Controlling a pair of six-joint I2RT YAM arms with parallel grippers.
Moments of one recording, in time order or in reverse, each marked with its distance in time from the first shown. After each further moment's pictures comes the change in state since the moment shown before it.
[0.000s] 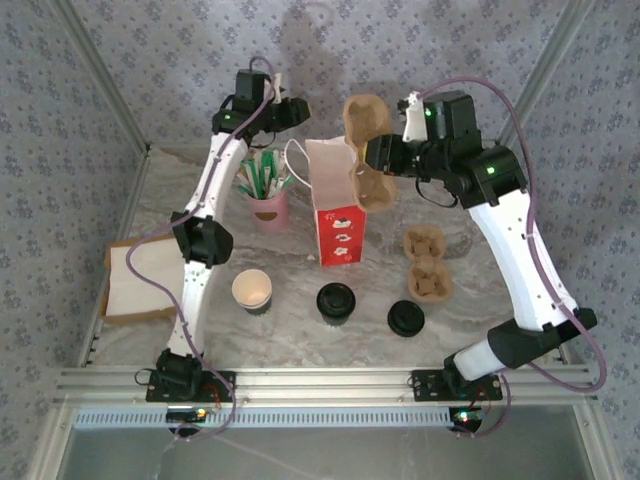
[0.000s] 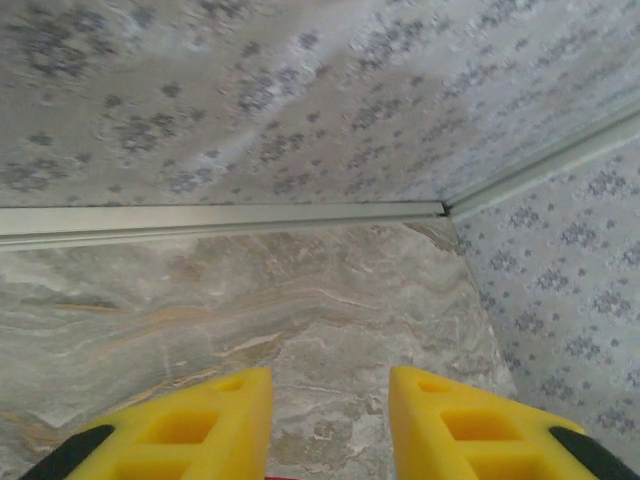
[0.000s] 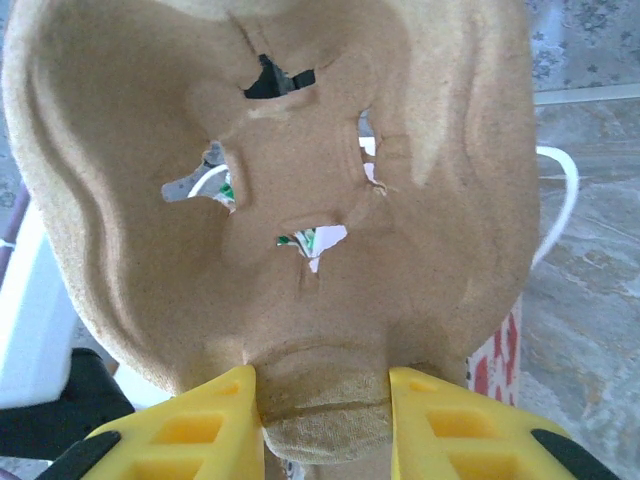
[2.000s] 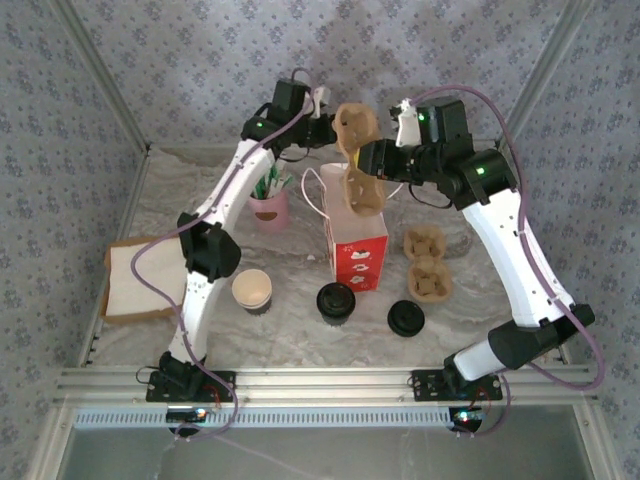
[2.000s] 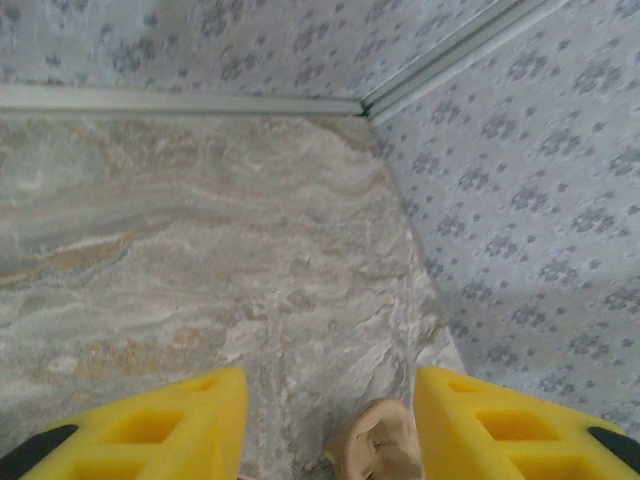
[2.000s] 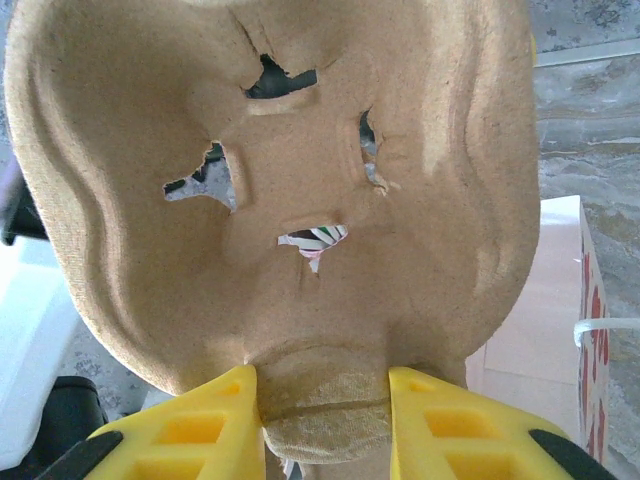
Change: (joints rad) left arm -0.175 -0.202 -0.281 0.047 0.003 -0.064; right arm -0.002 -0.014 -0.098 0.065 -0.093 0.041
